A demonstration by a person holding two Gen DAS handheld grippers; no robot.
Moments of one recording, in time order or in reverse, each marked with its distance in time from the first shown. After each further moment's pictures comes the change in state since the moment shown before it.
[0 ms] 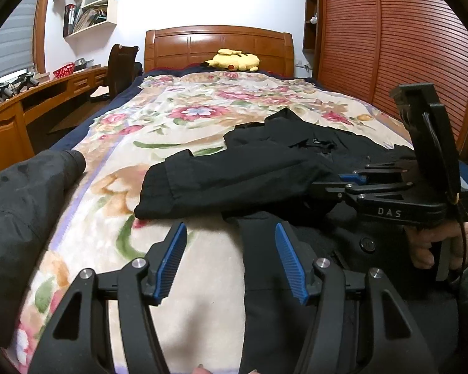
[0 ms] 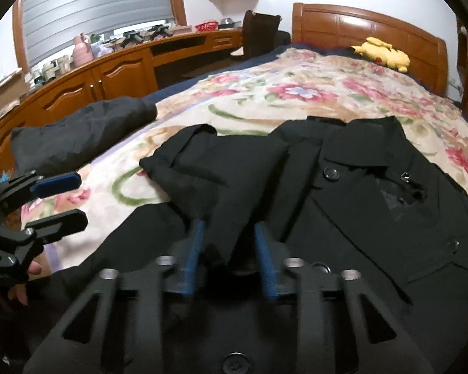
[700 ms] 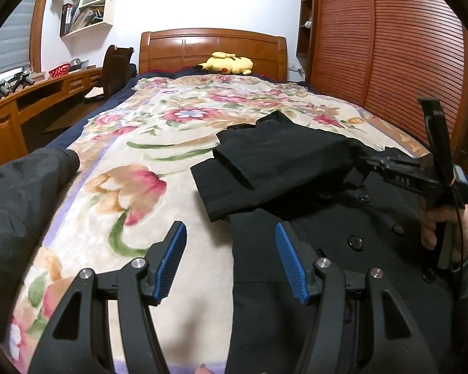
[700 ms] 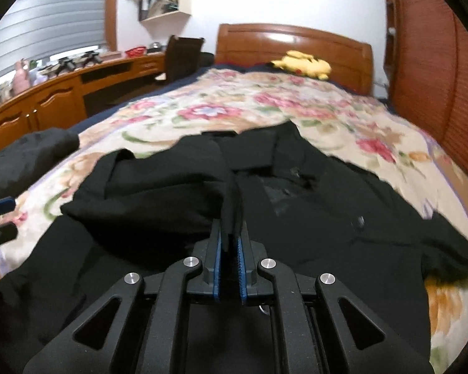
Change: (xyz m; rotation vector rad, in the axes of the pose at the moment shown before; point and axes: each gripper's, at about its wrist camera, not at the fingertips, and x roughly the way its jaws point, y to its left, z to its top) left arm -0.007 0.000 -0.004 -0.015 -0.014 -0.041; right arm -0.052 -0.059 -0.024 0.131 -0.103 -0.342
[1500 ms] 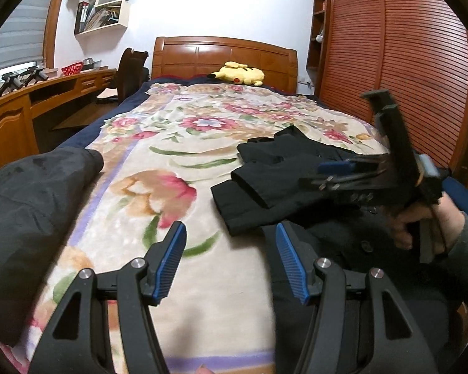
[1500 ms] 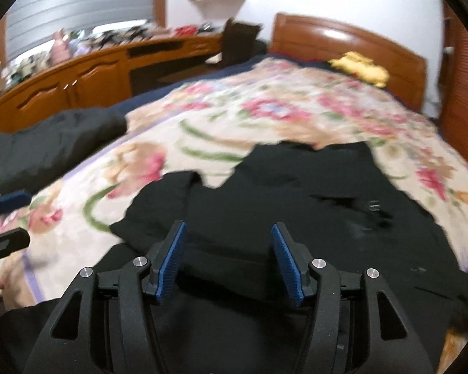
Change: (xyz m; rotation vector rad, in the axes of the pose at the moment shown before) left arm -0.026 0.039 -0.002 -0.046 -0.045 0.017; right arm 0.047 0.099 0.044 -0.194 0.107 0.203
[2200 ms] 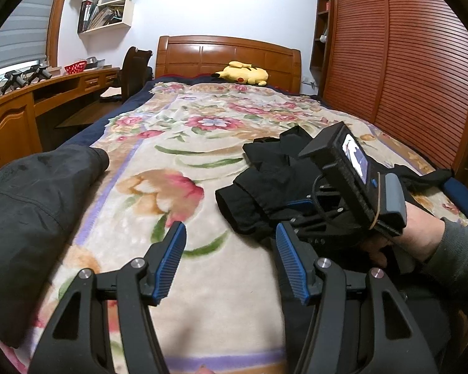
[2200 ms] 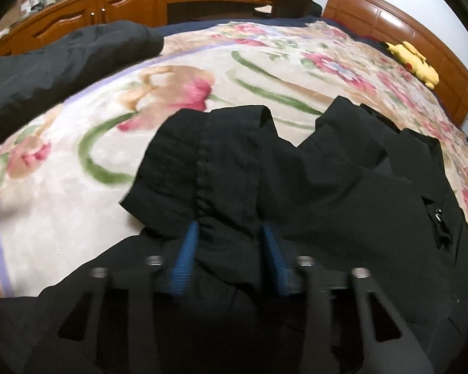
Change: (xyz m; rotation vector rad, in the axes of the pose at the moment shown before) left arm 0.001 0.010 0.000 -0.004 0.000 0.012; right arm 0.076 0.041 -0.013 -0.166 0.199 0.058
